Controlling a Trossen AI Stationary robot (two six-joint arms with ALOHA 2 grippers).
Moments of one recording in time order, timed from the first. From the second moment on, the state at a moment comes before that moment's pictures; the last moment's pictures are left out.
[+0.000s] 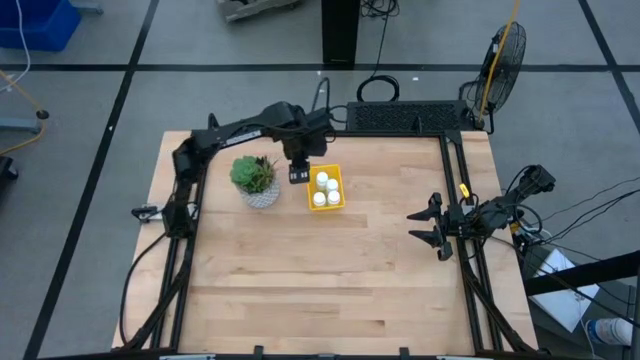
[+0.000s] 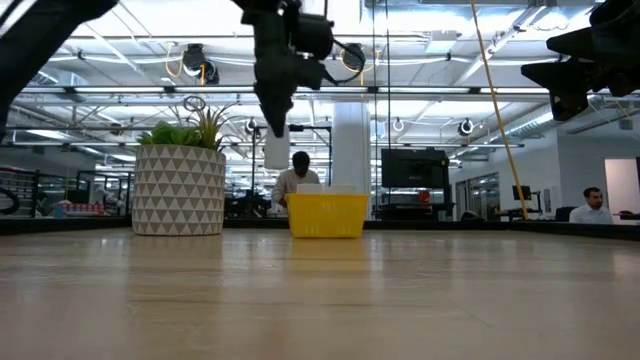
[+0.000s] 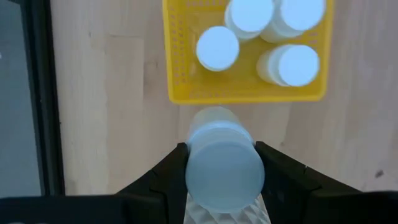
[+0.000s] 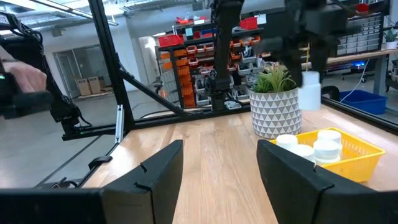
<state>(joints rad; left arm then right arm) 0.41 2.03 2.00 -1.39 0.04 0.31 0.60 0.01 0.02 0.08 0.60 0.14</state>
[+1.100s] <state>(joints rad) 0.42 2.17 2.01 -1.24 0.13 0.38 0.60 0.01 0.02 0.08 0.60 0.14</state>
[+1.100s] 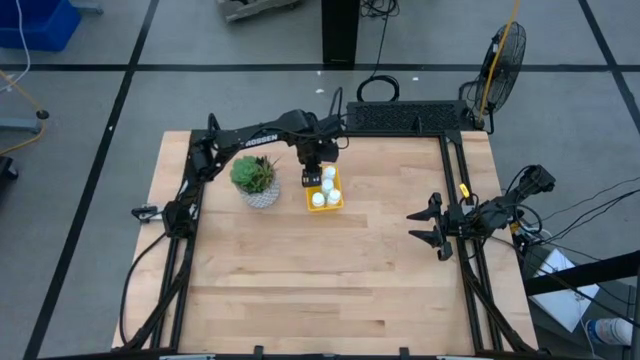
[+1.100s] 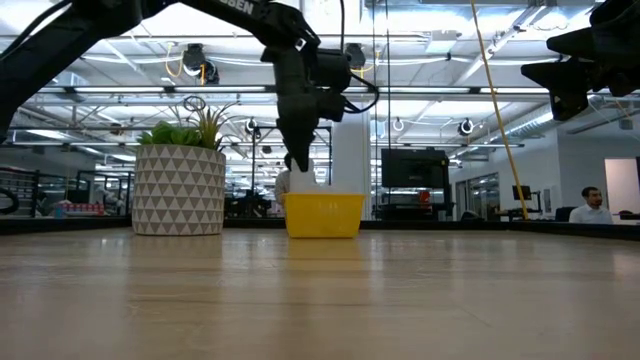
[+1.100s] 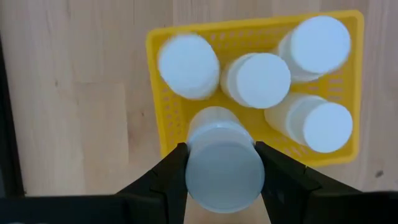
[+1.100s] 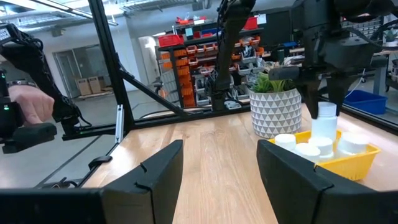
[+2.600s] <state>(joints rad) 0.41 2.17 1.82 -1.06 0.18 0.37 0.60 0.01 0.02 0.08 0.60 0.14</state>
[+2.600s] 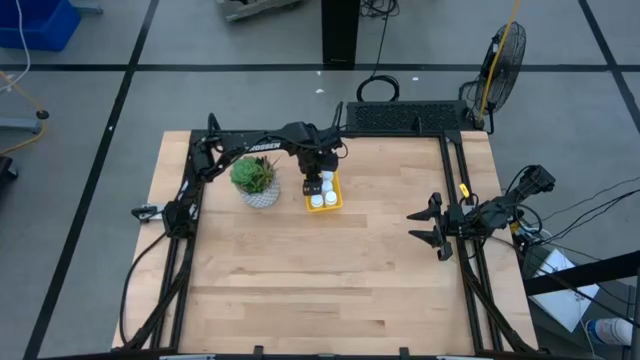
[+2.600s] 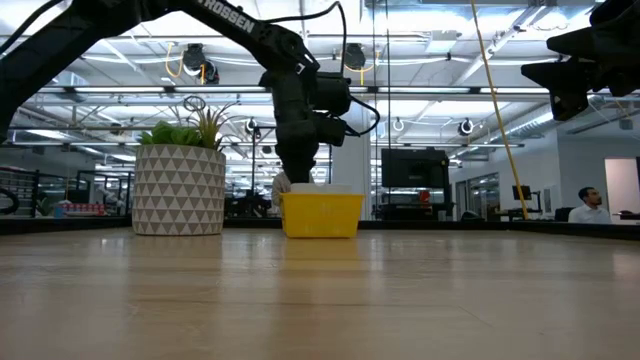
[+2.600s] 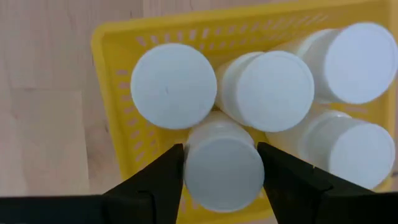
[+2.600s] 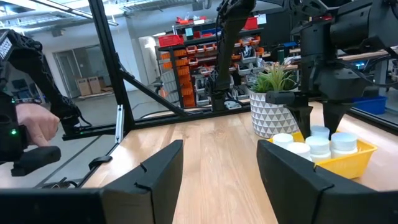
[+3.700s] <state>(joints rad) 0.41 2.15 1.83 -1.06 0.13 0.37 0.60 0.01 0.02 0.08 0.60 0.14</state>
